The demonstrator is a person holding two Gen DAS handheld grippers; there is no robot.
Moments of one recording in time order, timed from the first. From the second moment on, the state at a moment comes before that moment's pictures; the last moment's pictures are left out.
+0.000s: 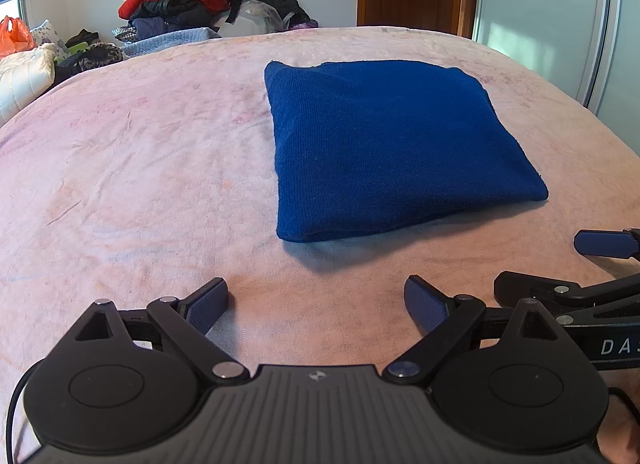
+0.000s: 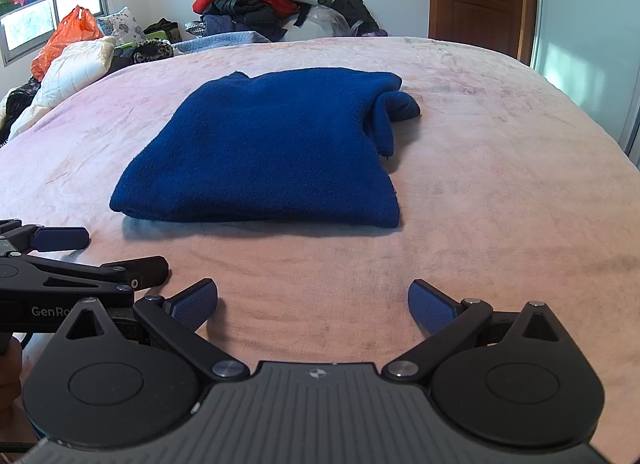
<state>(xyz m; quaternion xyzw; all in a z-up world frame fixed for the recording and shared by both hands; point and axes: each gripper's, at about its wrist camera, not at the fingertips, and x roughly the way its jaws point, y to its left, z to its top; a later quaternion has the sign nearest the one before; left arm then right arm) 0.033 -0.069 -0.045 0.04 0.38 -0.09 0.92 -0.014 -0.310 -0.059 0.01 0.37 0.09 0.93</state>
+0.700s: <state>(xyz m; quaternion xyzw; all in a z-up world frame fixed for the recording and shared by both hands) 0.030 -0.067 -0.041 0.04 0.37 -0.09 0.93 -0.014 -0.309 -0.059 0.01 0.37 0.09 0.93</state>
